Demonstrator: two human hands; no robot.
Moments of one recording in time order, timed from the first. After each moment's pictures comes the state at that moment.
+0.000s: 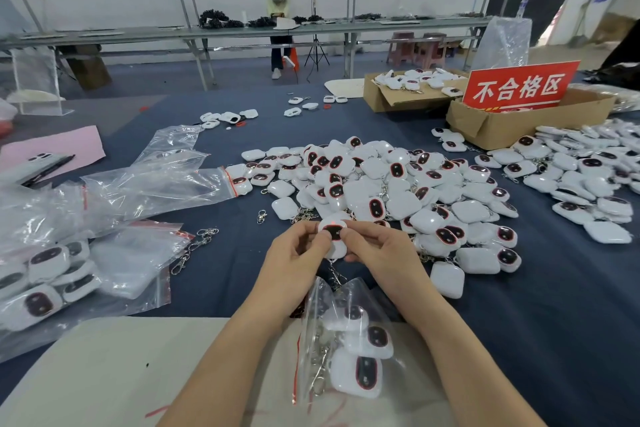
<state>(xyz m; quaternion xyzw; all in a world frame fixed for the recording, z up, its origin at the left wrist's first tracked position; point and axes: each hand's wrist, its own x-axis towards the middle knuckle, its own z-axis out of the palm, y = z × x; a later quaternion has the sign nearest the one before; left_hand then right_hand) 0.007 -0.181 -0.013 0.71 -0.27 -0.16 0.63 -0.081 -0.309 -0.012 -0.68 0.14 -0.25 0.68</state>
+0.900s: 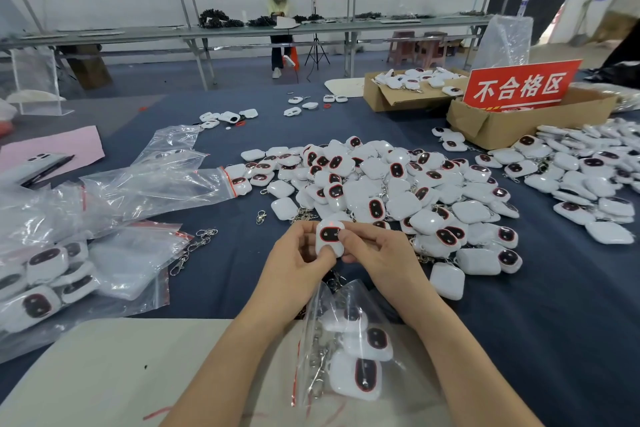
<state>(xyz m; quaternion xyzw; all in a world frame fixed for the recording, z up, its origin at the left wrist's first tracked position) 0.006 -0.180 -0.017 0.70 -0.29 -0.17 0.62 -0.080 -0.311 -0.016 -0.70 0.13 -0.24 0.66</state>
